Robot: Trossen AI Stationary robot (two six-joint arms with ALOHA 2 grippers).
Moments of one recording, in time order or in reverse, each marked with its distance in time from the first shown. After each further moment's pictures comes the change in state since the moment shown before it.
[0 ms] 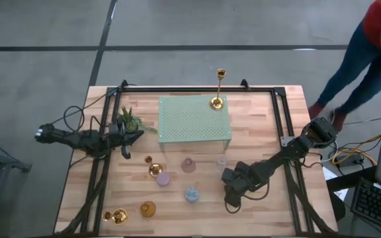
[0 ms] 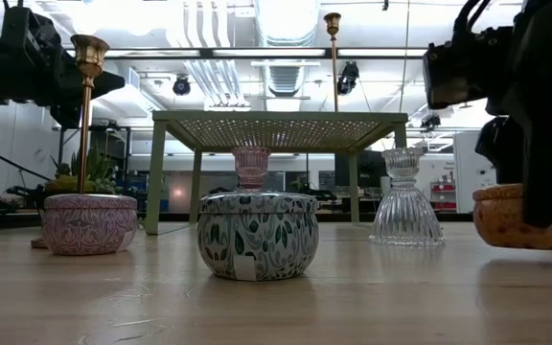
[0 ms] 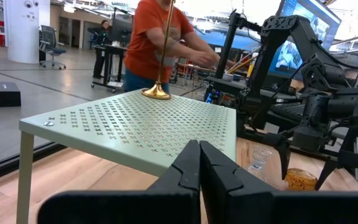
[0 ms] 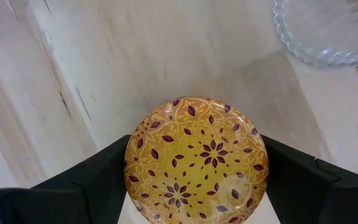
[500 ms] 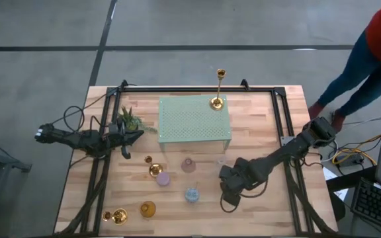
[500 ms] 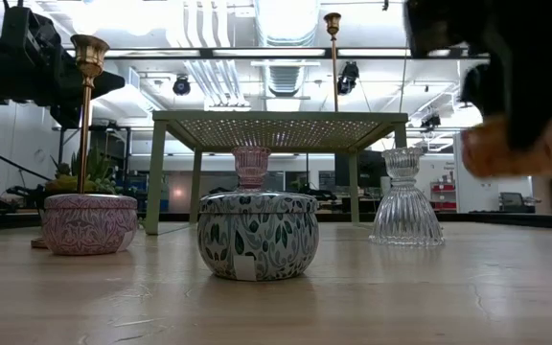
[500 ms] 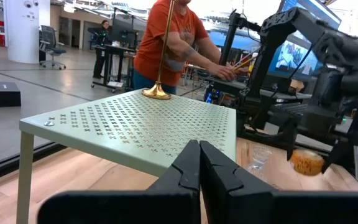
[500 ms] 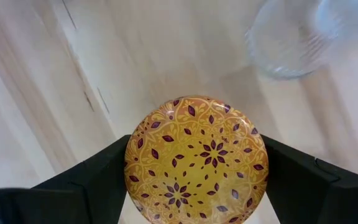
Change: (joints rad) left arm 0.000 0.000 0.000 0.000 0.000 0.000; right arm -0.041 -0.001 0.245 -0.334 -0.025 -0.063
